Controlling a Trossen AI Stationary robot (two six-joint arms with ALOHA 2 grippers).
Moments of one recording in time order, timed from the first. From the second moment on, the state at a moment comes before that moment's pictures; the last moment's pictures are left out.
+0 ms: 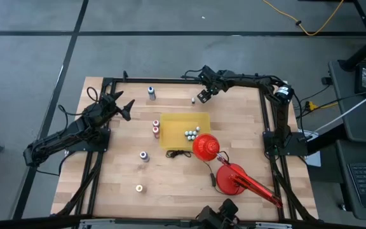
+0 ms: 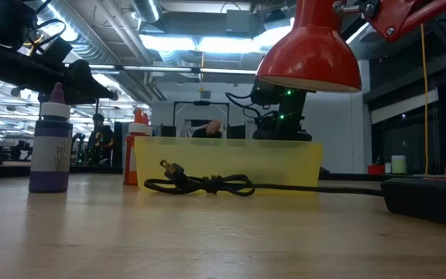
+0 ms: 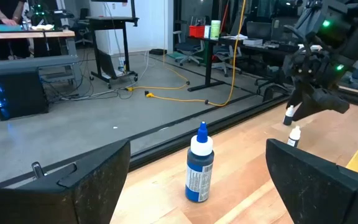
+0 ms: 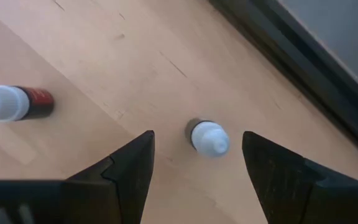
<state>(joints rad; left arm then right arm) 0.54 0.07 0.06 -0.08 -0.40 -0.09 -0.63 1.99 1.37 -0.58 0.15 0.16</state>
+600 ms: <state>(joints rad) 0.54 0.07 0.06 -0.08 -0.40 -0.09 -0.63 1.99 1.37 -0.57 0.16 0.15</state>
